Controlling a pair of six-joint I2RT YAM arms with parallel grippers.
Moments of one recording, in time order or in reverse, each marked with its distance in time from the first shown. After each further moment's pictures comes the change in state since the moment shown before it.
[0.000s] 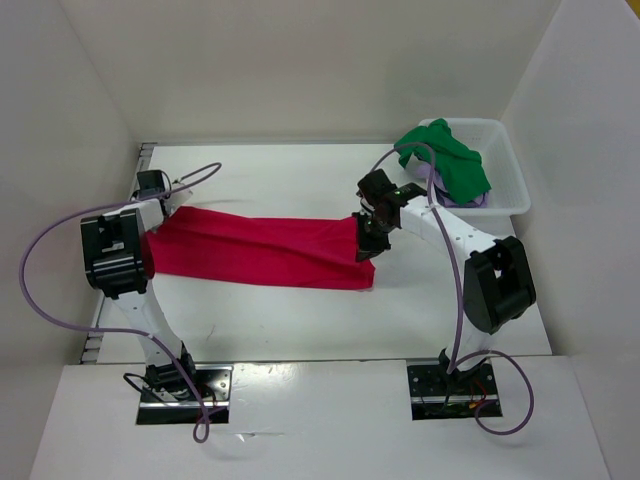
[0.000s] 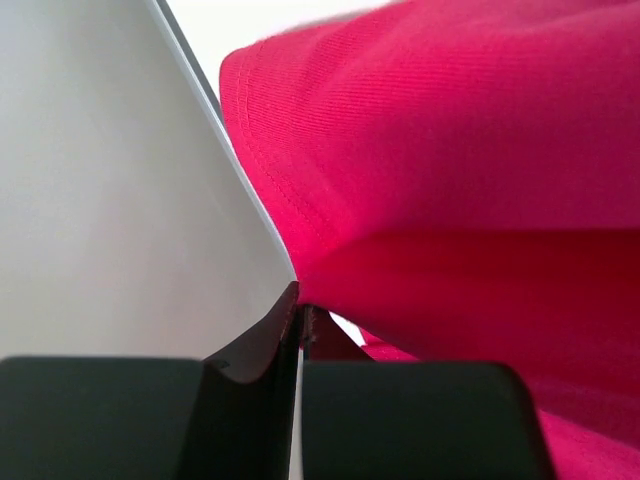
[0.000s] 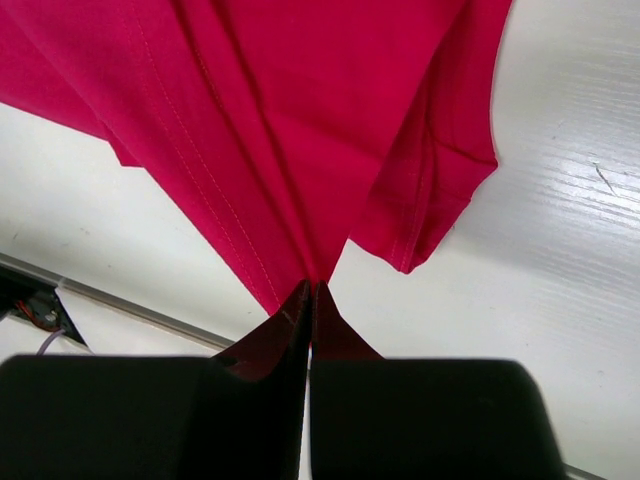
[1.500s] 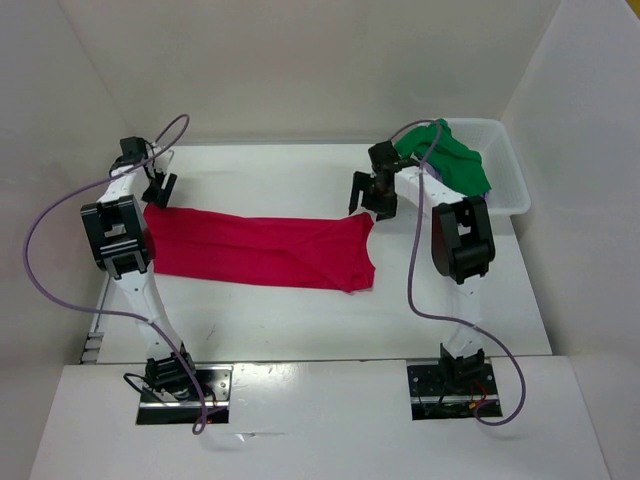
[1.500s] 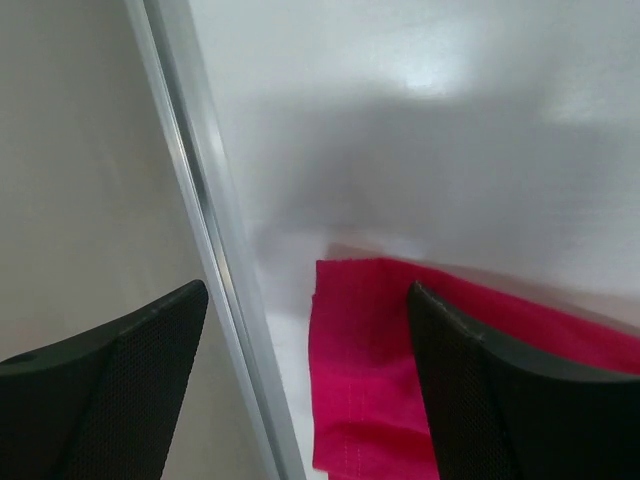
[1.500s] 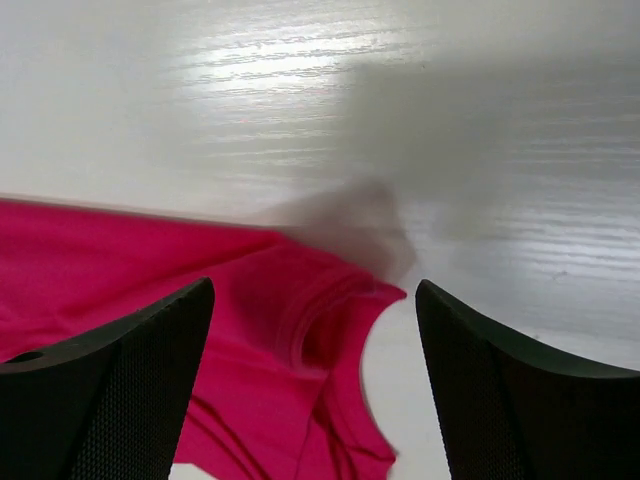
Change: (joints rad) left arm 0.053 0.273 0.568 -0.396 0.225 -0.427; right arm -0.190 0.416 0.359 0.209 0.122 0.022
